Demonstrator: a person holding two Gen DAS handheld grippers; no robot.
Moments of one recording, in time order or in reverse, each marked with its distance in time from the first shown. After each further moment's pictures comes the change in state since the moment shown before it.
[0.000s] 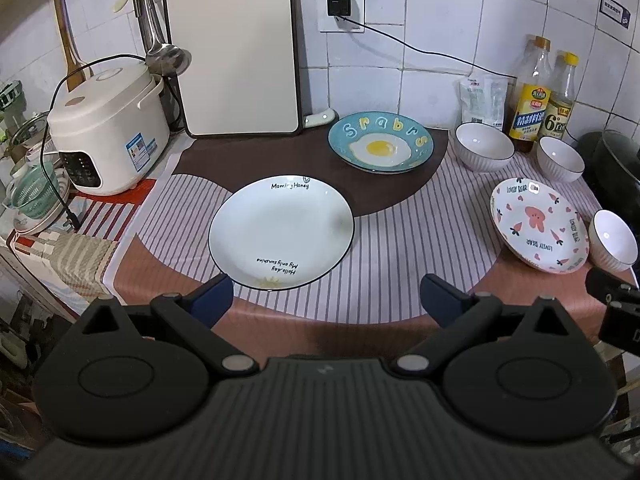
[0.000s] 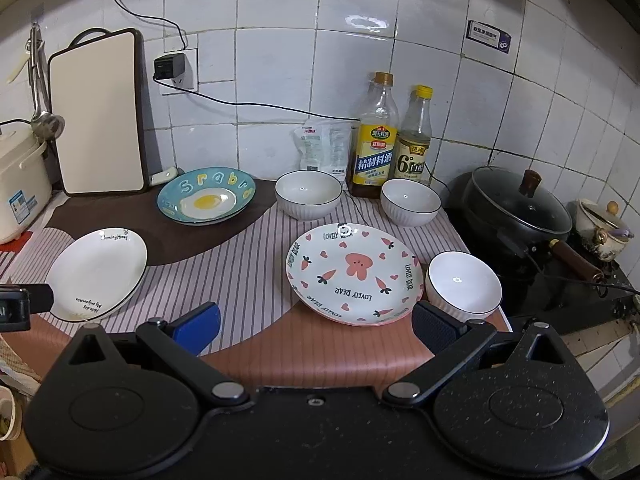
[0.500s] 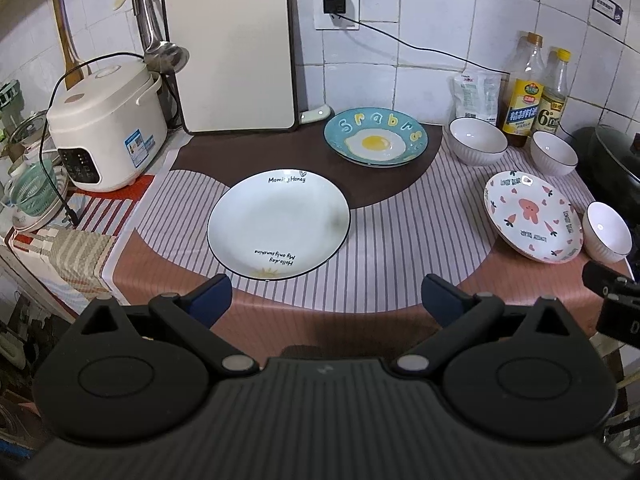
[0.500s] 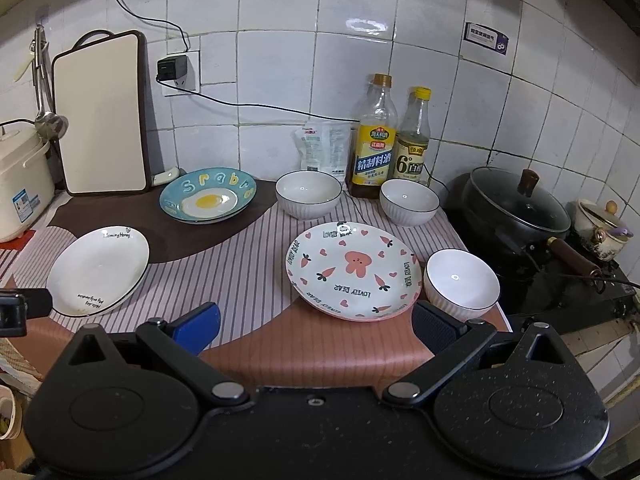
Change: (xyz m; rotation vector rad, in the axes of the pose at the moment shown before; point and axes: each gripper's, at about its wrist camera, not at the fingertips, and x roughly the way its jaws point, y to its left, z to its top) left arm -0.008 0.000 -0.011 0.010 -0.005 -0.016; right arm -0.003 -0.002 -0.007 0.004 -0.014 0.001
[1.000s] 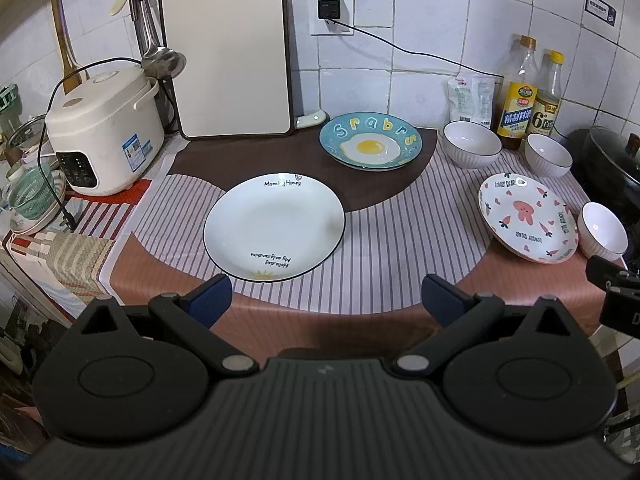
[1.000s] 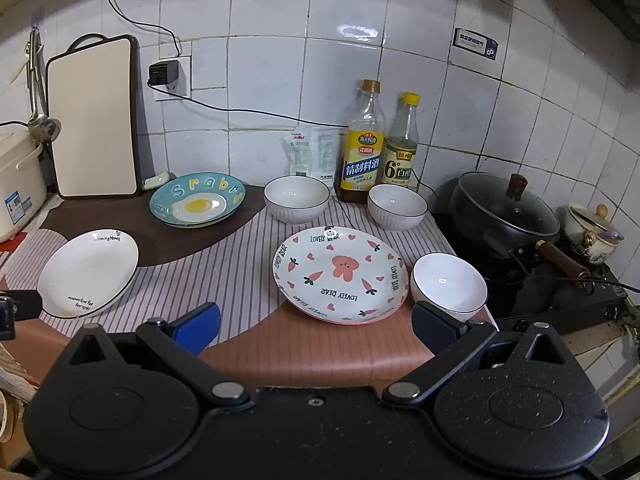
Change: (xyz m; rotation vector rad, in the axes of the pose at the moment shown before) left arm -0.003 -0.001 -0.005 0.005 -0.019 -0.008; right arm -0.005 -0.006 -0.007 -0.004 -0.026 -0.025
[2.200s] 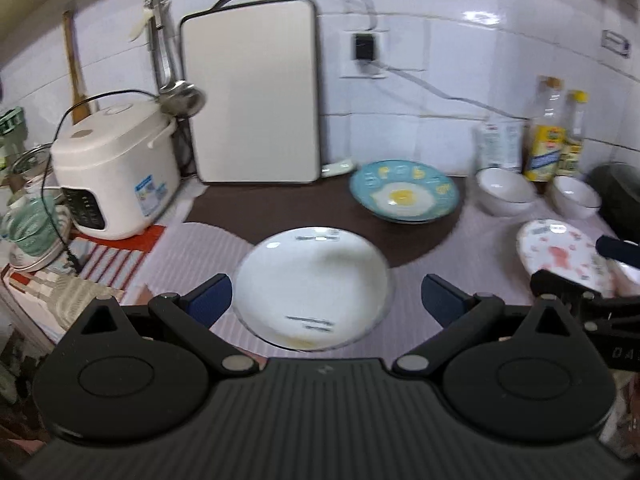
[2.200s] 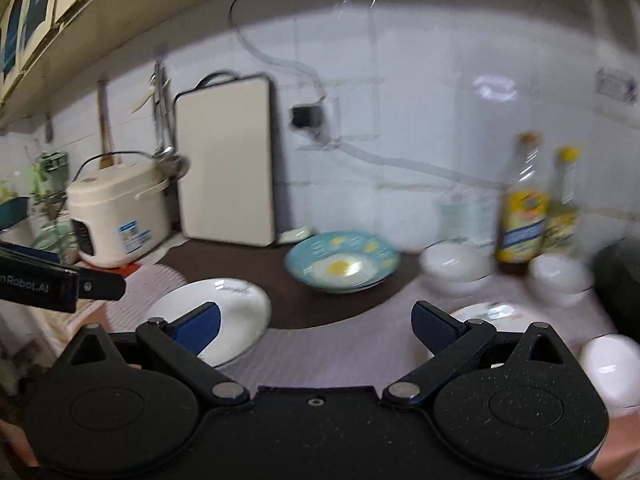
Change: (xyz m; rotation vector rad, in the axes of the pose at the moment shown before) left arm 0.046 0.056 0.018 -0.010 -0.143 0.028; right arm 0.074 0.061 0.008 -0.085 -0.195 0.455
